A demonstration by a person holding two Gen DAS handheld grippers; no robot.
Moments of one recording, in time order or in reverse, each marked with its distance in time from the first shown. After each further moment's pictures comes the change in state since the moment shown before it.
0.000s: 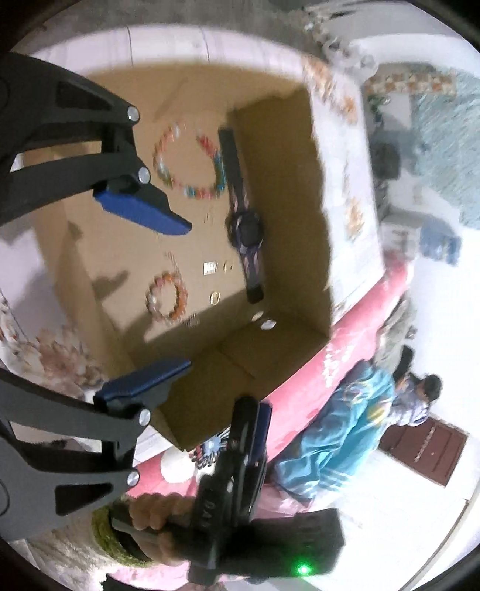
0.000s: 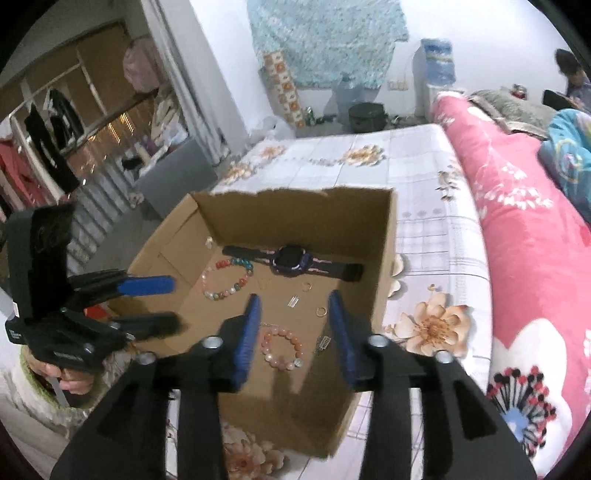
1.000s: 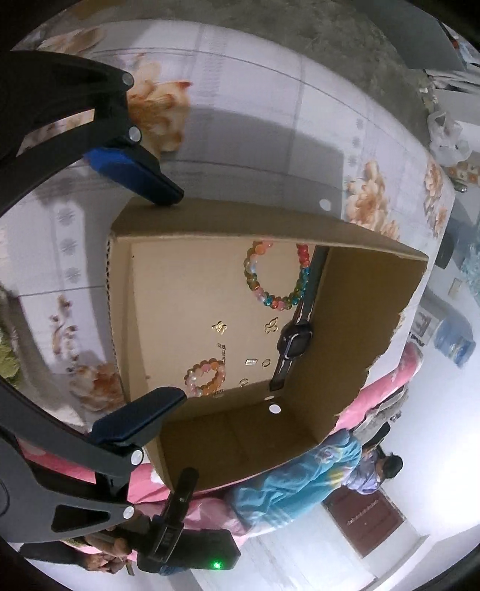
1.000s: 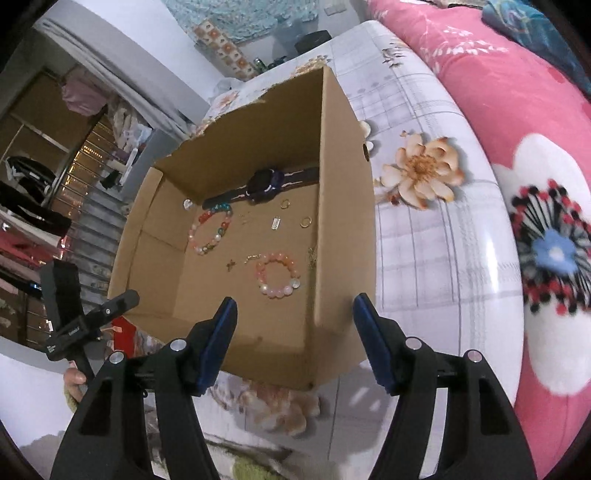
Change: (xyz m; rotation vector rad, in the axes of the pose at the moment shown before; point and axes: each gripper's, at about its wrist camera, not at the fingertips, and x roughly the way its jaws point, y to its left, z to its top) left arm -0.027 0.080 -0.079 -0.403 0.088 0.001; right arm 0.004 -0.023 -0.079 0.329 0.232 0.043
